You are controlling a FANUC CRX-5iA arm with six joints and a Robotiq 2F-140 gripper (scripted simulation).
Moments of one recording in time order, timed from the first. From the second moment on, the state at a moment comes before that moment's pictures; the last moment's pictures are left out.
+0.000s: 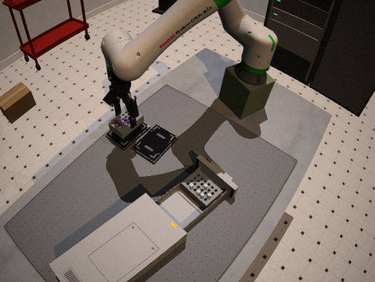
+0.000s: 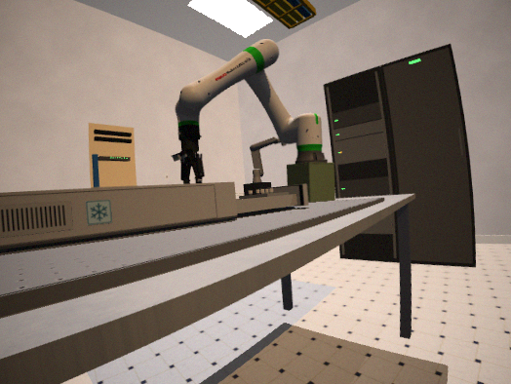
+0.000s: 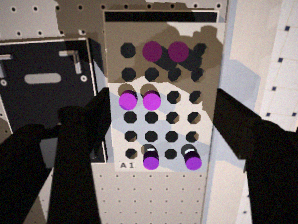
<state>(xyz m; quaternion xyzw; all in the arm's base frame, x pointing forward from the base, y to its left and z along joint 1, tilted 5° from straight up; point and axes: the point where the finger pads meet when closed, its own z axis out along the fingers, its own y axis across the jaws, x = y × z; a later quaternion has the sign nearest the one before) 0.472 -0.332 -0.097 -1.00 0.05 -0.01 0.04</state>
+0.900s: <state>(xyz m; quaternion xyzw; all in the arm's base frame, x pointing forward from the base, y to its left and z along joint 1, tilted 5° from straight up) 0.473 -0.331 -0.105 -1.00 0.05 -0.01 0.04</state>
